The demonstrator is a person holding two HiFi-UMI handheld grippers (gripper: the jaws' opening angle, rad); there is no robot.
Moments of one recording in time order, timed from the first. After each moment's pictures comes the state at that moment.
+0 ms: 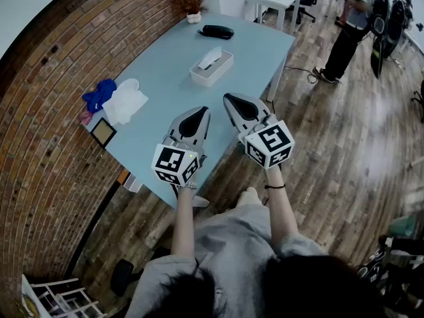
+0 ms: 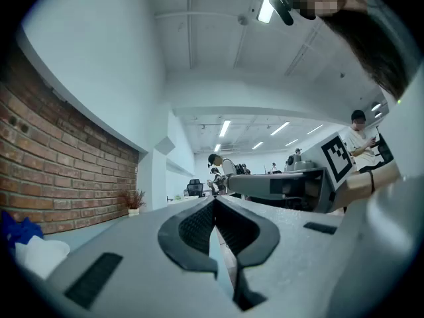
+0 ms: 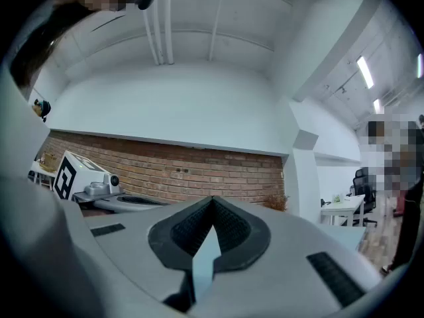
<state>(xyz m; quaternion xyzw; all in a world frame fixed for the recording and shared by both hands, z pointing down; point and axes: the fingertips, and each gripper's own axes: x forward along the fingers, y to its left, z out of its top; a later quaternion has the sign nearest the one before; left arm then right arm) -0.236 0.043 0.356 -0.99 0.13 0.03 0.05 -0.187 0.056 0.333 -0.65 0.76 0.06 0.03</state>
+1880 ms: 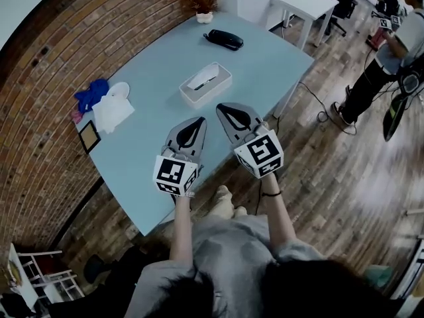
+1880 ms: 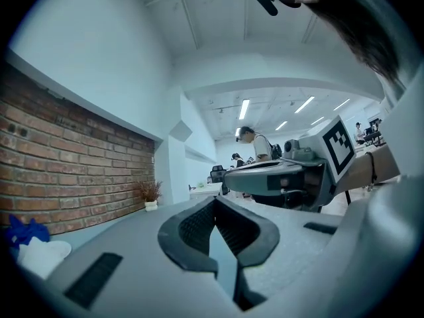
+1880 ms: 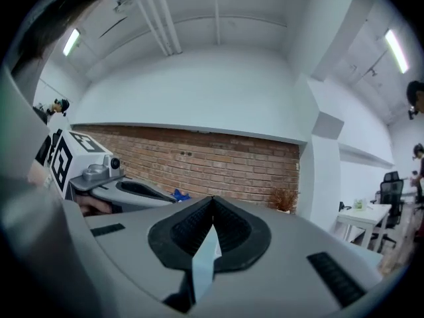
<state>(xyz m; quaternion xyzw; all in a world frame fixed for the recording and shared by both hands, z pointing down) -0.076 -0.041 0.387 -0.97 0.24 -0.03 0.06 -0.036 -0.046 0.362 -0.56 0.82 0.07 -0.04</state>
